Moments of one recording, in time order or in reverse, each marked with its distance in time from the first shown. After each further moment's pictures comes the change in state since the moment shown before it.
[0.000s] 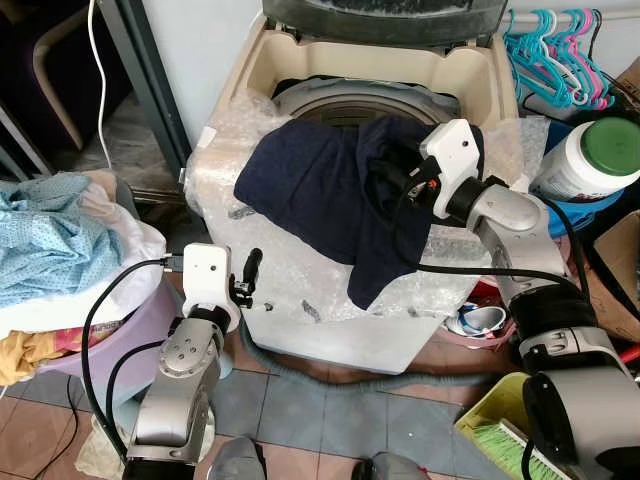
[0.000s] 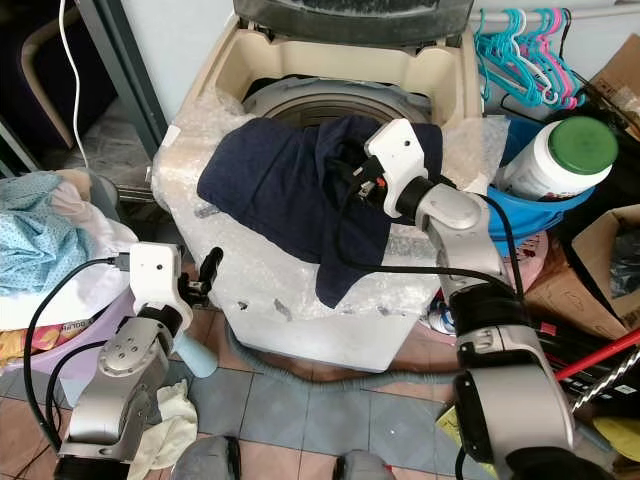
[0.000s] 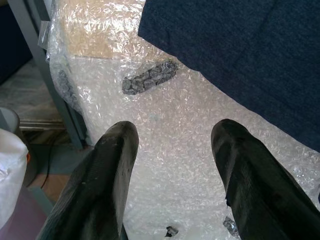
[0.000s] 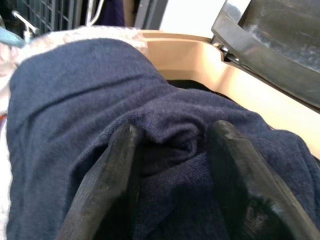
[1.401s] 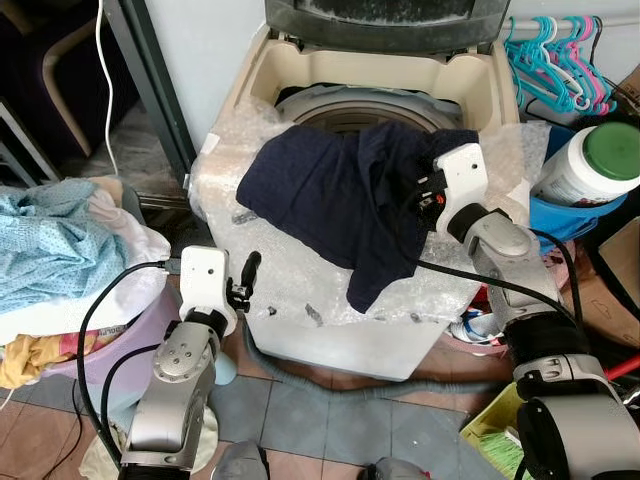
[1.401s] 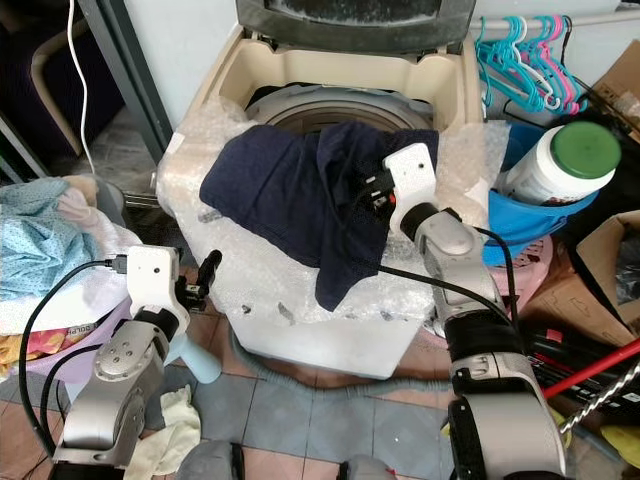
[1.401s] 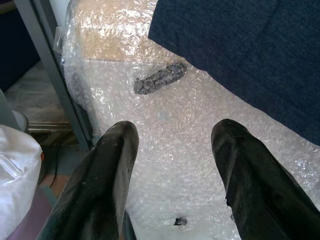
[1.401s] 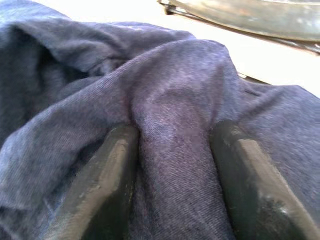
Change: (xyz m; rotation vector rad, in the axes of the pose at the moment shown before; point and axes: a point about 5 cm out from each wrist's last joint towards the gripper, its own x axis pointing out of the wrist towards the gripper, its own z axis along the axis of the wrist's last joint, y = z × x) left arm -0.005 0.005 -0.003 0.010 0.013 -0.005; right arm -0.015 -0.007 -0.031 0.226 0.125 -0.282
